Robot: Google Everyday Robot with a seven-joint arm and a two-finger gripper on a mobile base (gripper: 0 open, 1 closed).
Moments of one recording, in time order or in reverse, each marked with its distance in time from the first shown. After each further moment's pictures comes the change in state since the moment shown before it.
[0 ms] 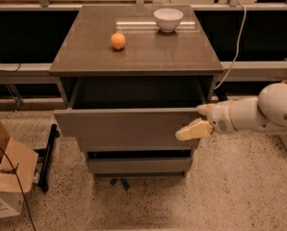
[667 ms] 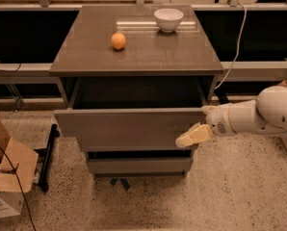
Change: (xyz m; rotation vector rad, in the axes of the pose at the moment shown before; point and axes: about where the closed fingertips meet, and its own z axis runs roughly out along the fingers) arm 0.014 0.004 0.000 -0.006 0.024 0.017
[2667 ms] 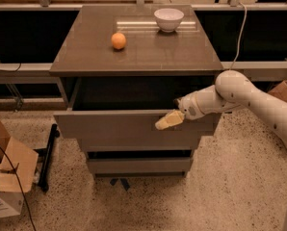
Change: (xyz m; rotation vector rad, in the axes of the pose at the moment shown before) arm -0.026 -0.042 0.116 -0.174 0.061 -0.049
